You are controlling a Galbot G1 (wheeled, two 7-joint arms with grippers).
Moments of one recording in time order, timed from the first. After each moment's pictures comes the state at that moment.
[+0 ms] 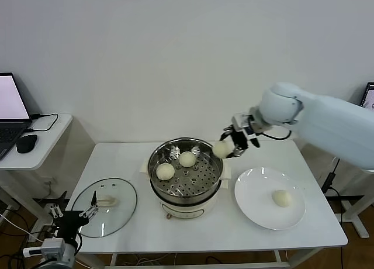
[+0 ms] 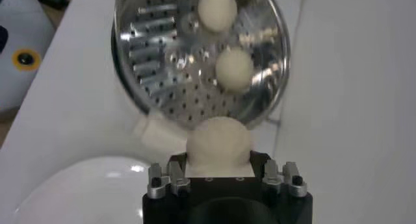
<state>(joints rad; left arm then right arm) 1.66 -1.24 -0.74 -2.16 -0.17 0.19 -0.16 0.57 0.85 -1.17 1.55 0.23 -0.25 -1.01</state>
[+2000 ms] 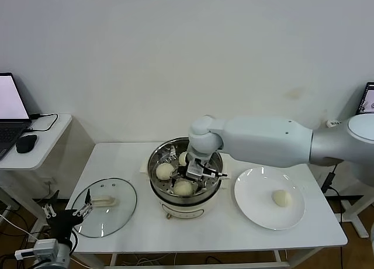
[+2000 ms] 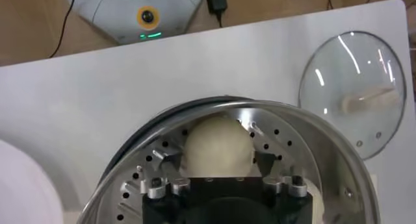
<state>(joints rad) 1.67 -1.26 -0.77 -2.19 -0.17 0.19 -0.16 0.56 1.17 -1.36 1.46 -0.01 0.30 -1.03</state>
